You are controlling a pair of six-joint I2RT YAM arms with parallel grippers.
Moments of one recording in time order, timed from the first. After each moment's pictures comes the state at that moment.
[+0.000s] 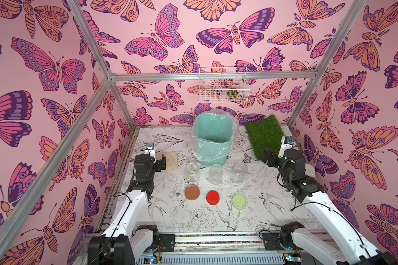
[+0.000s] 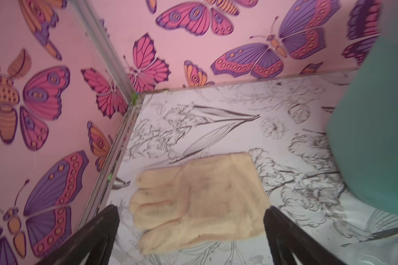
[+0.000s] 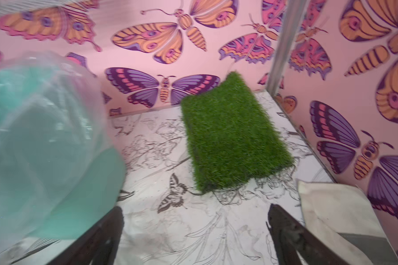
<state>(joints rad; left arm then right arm) 0.02 1.07 0.55 0.13 -0.14 0.10 0.24 0.92 0.71 -0.16 0.33 0.25</state>
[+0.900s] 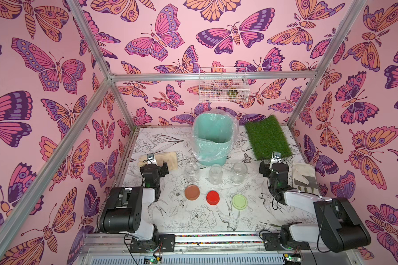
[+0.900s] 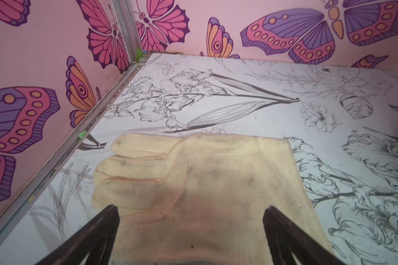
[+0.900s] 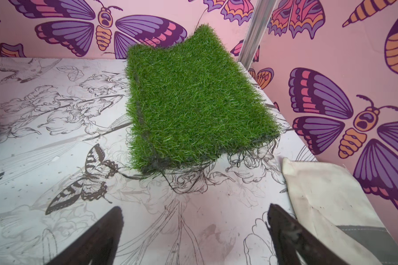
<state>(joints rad) 0.01 1.53 0.36 0.78 -0.19 -0.05 0.18 1.34 0.35 0.61 0.41 0.03</state>
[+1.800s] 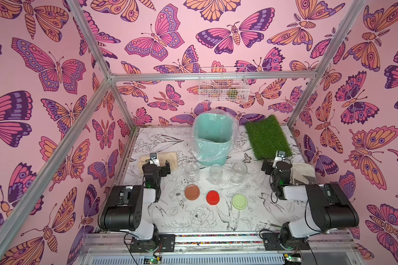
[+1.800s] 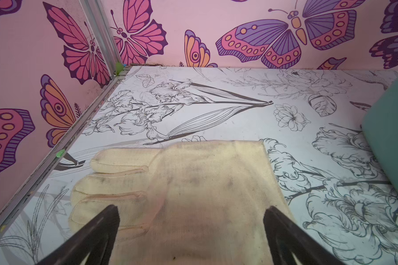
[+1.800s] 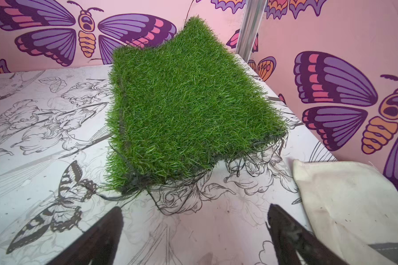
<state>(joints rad) 0.01 1.54 0.36 0.86 -0.11 0.00 0.06 1.52 0.37 0.77 0.30 0.08</state>
